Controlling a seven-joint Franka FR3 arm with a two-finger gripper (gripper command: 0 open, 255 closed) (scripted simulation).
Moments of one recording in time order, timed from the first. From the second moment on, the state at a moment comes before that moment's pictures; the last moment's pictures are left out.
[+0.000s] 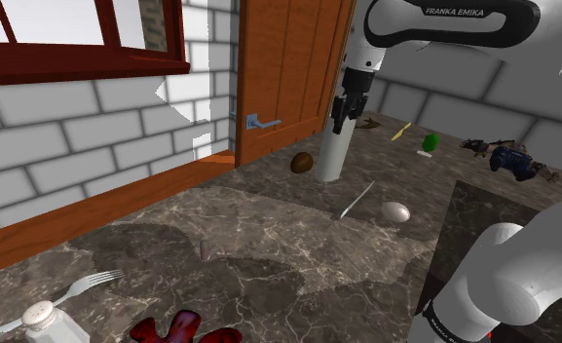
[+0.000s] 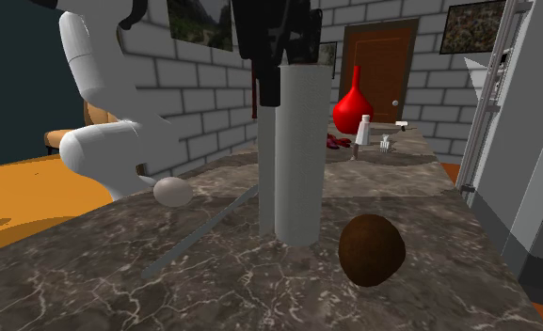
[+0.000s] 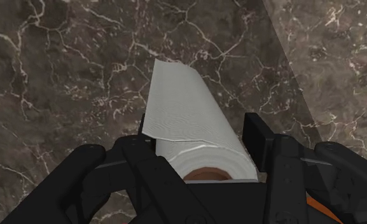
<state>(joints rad) 0.01 -0.31 -0.09 -1.93 0.02 1.61 -0.08</state>
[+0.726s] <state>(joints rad) 0.02 -0.26 -0.09 -1.73 0.02 1.46 -0.08</state>
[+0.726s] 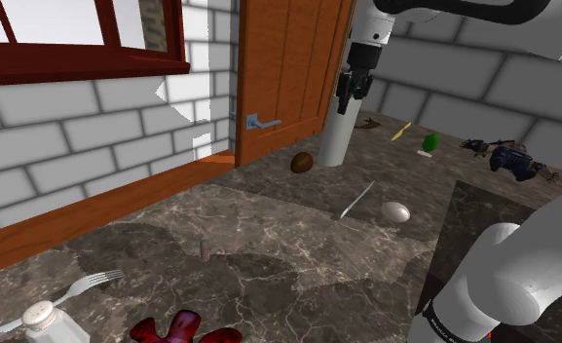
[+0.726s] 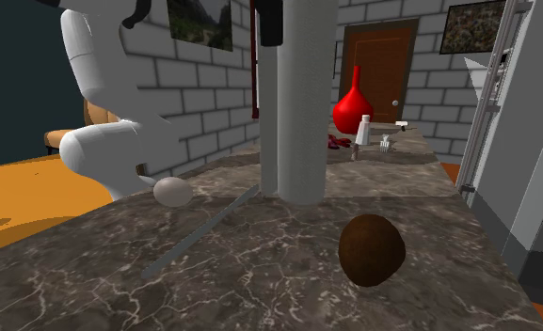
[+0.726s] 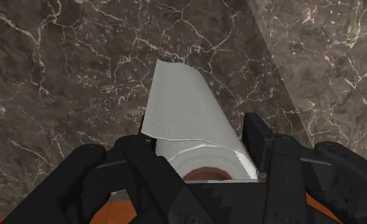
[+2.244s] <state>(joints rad) 0.12 -0.41 0.12 -1.74 0.10 1.34 0.25</state>
